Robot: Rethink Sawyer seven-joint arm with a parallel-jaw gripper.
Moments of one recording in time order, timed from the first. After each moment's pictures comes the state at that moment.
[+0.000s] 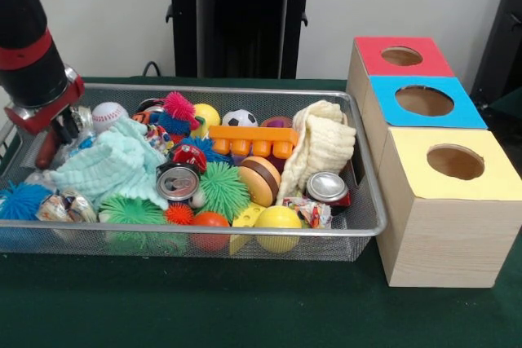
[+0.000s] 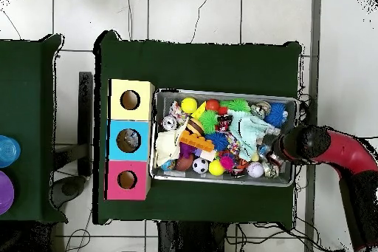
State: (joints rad) arm -0.99 -0.39 0.48 1.42 -0.67 1.04 0.55
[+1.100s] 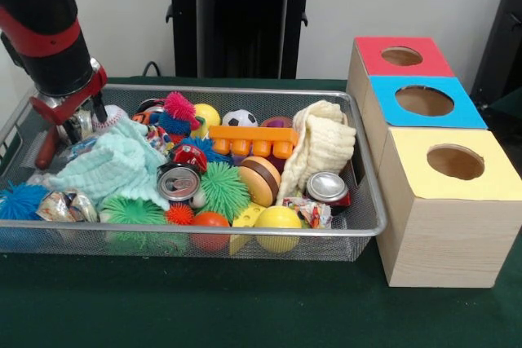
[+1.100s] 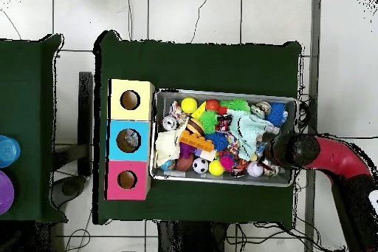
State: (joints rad) arm -0.98 -0.44 0.46 1.52 -0.67 0.92 0.55
